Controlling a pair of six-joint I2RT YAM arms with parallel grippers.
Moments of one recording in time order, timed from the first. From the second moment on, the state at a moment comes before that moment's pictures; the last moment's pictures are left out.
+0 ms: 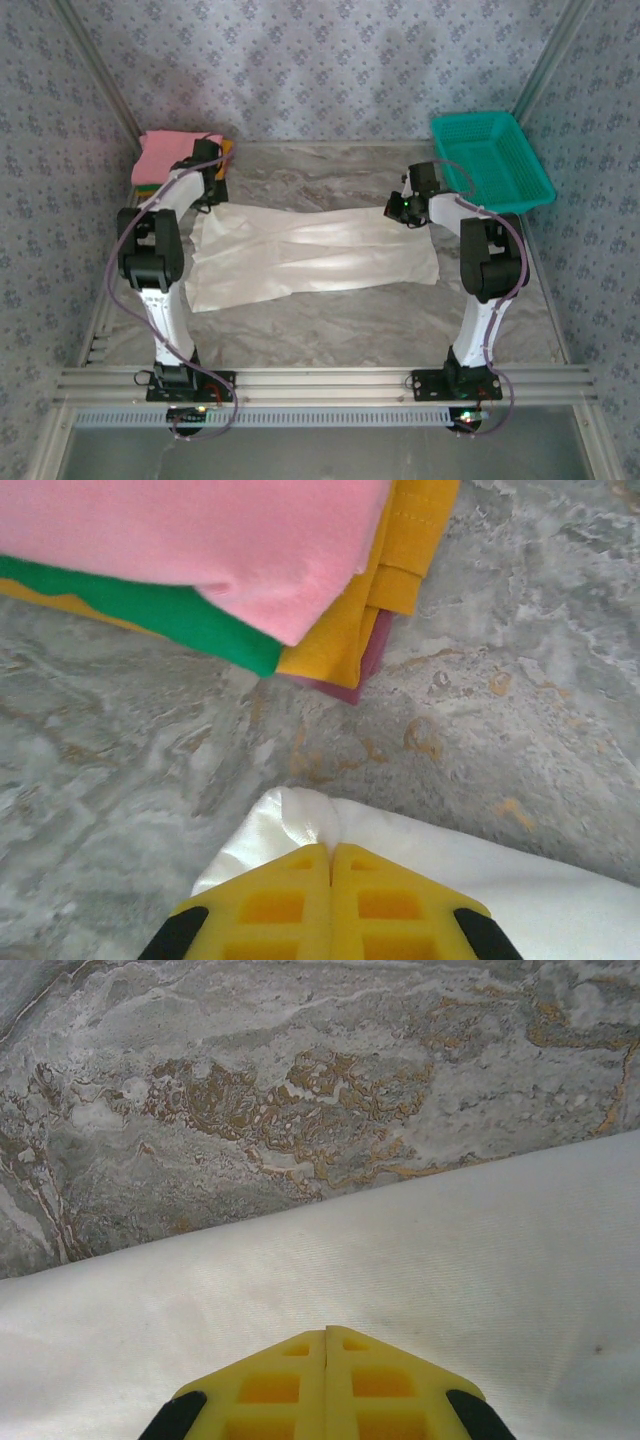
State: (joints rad) left arm -0.09 2.00 1.58 -0.67 -0.24 -0.23; right arm 0.15 1.92 1.25 -0.30 -0.28 0.45
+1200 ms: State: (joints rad) left arm -0.07 2.03 1.62 -0.52 -0.28 -0.16; right arm 0.14 1.92 1.28 -0.33 -0.27 0.44
